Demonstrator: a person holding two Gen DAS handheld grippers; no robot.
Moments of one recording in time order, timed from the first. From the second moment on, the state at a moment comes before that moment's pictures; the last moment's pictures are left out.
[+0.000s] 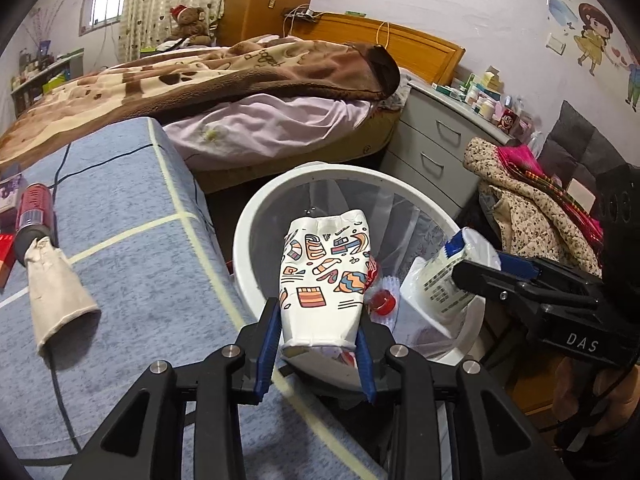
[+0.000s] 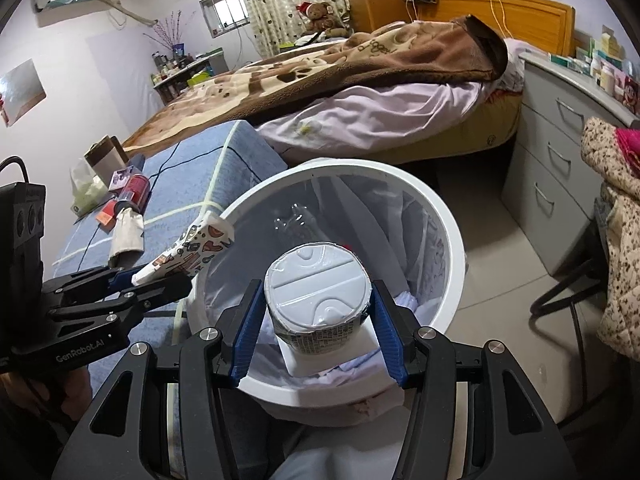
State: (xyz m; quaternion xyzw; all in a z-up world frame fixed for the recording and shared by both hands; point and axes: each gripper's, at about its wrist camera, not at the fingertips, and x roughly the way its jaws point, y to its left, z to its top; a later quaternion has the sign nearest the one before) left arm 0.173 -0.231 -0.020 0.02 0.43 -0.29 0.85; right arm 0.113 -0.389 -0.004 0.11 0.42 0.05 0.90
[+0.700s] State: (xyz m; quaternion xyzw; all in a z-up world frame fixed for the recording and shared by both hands) left arm 0.157 -0.186 -0.005 -0.02 0.41 -0.27 0.87; right arm 0.109 -0.367 0.012 0.10 0.40 0.08 0.91
